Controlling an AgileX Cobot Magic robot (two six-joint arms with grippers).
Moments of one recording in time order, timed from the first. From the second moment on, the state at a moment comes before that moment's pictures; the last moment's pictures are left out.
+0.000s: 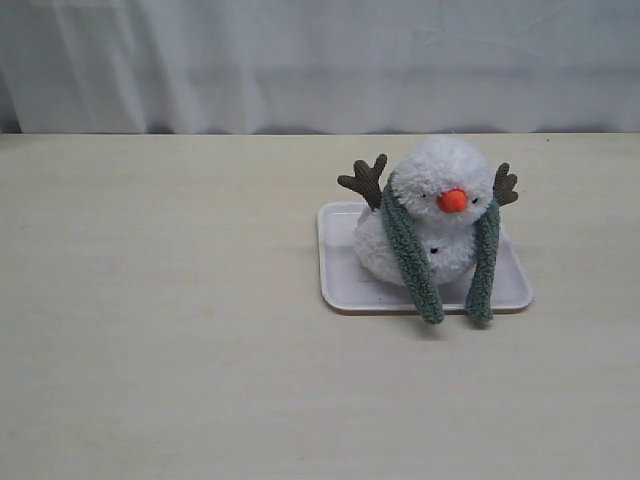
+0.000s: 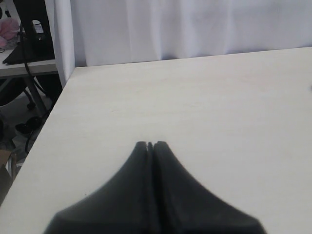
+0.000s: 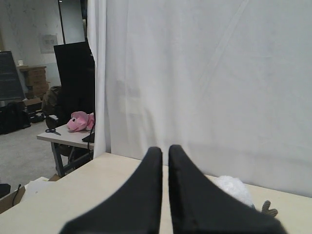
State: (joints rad) left arm -0.04 0.00 0.00 0.04 0.34 0.05; right arm 0.28 0.00 -0.89 0.28 0.91 -0.11
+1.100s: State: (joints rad) left arm -0.04 0.00 0.00 0.04 0.34 0.05; right arm 0.15 0.01 -0.47 -0.04 0.29 0.01
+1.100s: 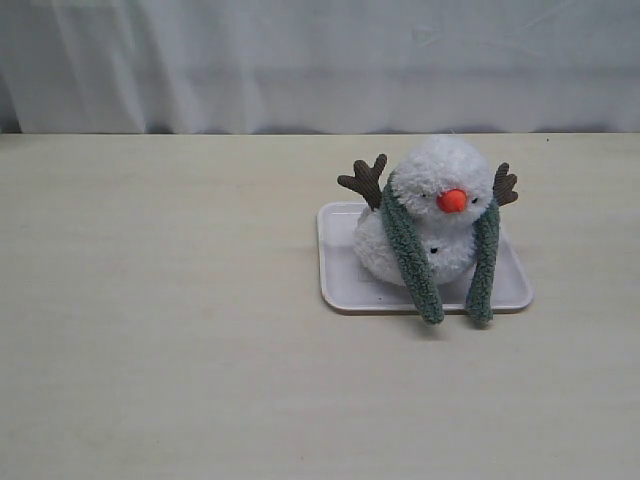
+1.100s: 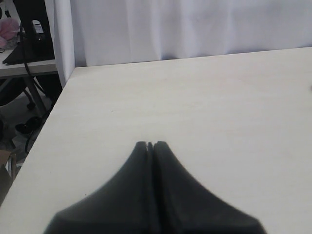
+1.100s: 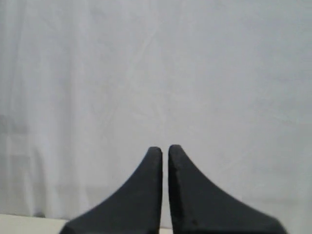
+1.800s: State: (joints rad) left arm -0.04 0.00 0.00 0.04 0.34 0.05; right arm 0.06 0.00 -0.12 -0.14 0.00 -0.01
